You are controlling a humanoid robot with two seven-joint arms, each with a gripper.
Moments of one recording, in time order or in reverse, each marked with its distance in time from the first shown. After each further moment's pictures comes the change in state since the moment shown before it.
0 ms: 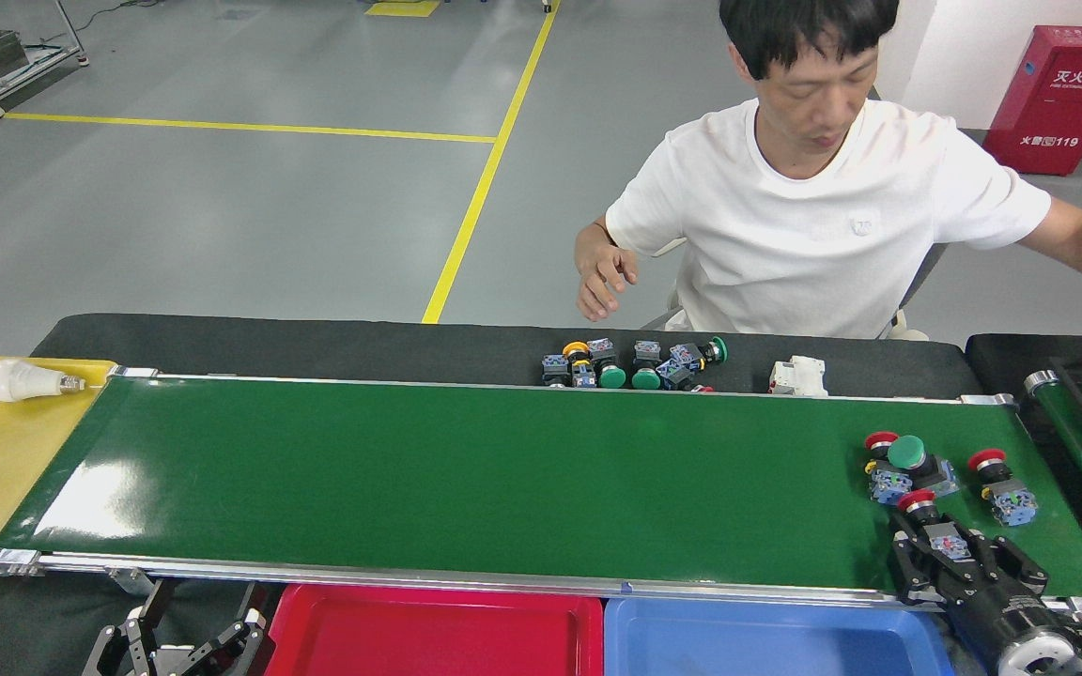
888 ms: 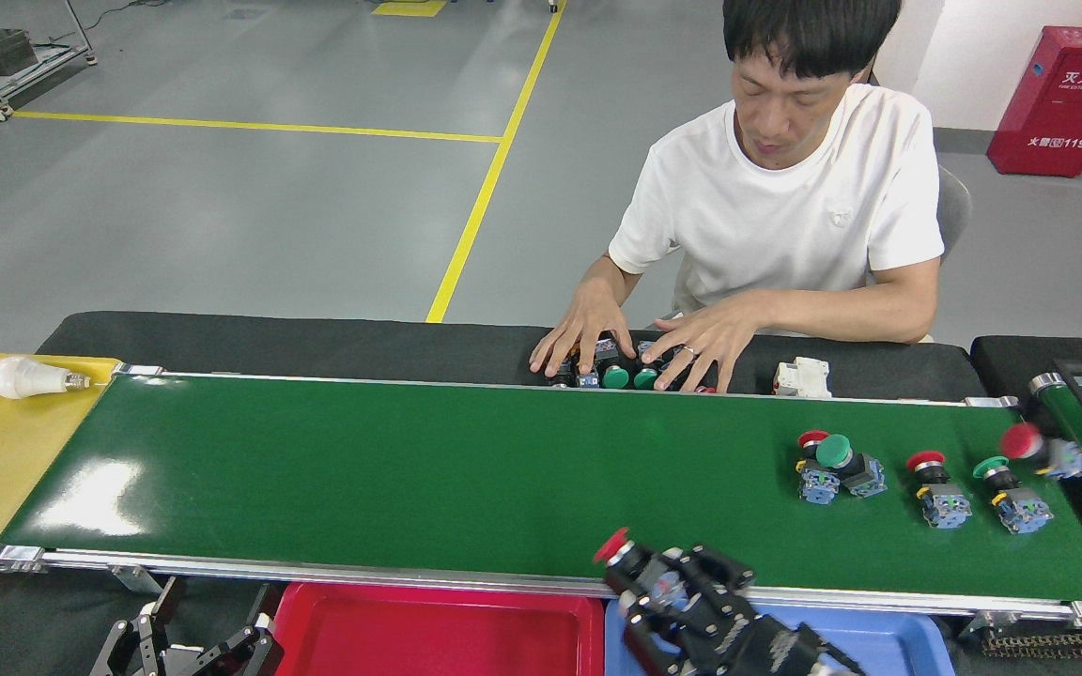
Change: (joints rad) left arm 0.015 0.000 0.007 0.003 -0.016 -0.032 0.018; right arm 0.084 0.231 0.502 -0.296 -0.031 -0.351 0.033
